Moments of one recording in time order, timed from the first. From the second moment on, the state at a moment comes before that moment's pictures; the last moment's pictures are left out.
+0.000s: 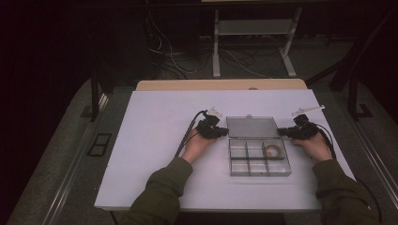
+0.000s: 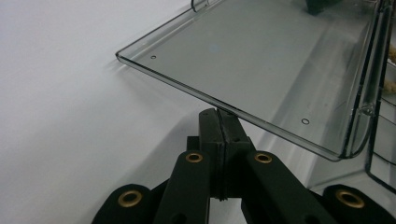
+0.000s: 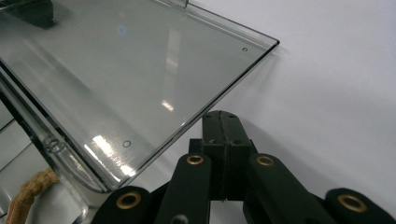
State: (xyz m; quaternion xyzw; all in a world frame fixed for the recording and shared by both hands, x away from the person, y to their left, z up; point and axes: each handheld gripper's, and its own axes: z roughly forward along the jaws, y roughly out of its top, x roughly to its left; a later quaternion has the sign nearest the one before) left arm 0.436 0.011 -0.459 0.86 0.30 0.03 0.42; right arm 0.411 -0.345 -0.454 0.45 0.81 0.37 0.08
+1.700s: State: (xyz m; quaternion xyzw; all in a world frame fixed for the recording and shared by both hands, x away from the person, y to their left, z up) left arm 0.436 0.009 -0.414 0.81 0.28 0.04 0.52; right arm 0.410 -0.344 -0.416 0.41 0.77 0.47 0.11
